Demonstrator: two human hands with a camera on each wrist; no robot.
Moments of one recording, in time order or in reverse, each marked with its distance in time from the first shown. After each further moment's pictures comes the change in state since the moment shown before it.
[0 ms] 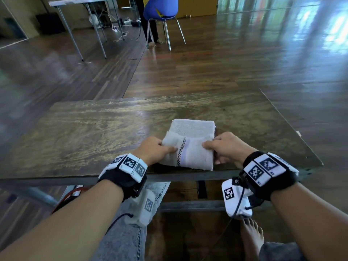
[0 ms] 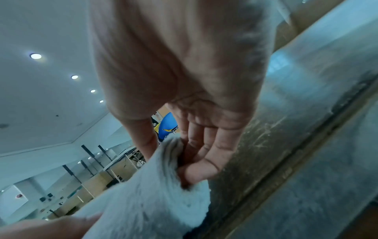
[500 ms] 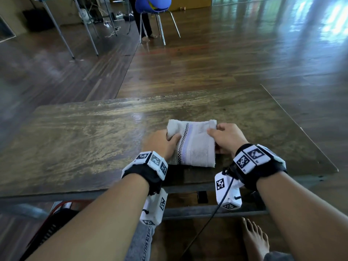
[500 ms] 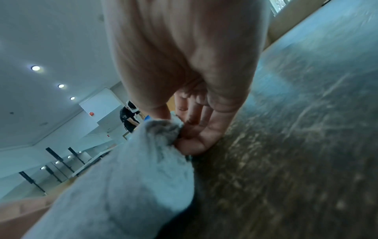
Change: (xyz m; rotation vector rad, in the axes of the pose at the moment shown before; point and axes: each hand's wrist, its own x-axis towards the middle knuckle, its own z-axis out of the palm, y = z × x) left_hand 0.067 0.014 0.038 0.185 0.296 0.141; right_hand 0.066 0.000 -0.009 0.052 0.303 0.039
